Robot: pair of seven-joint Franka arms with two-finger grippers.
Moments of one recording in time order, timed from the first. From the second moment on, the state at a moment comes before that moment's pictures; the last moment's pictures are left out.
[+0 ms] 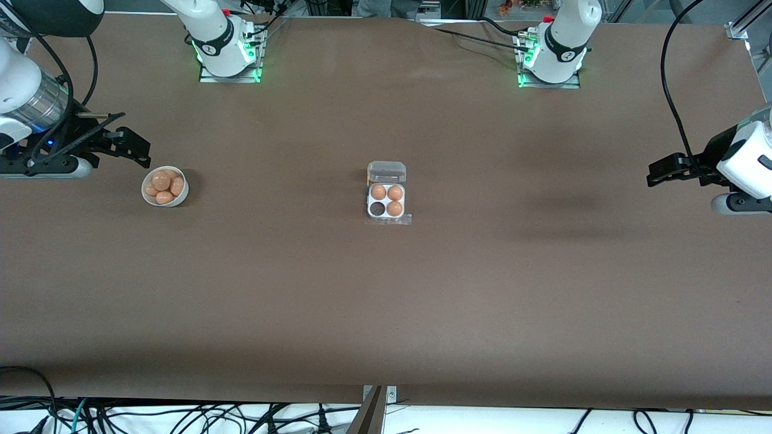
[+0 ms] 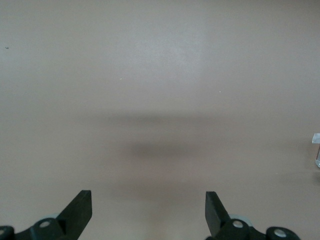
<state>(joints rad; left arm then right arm) -0.08 0.20 0.08 -1.41 -0.01 1.50 -0.05 0.07 0.03 0.04 -1.66 -0.02 1.70 0.10</state>
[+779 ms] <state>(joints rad) -0.09 0.22 0.08 -1.41 -0.01 1.52 -0.05 0.07 0.03 0.04 -1.66 -0.02 1.70 0.10</state>
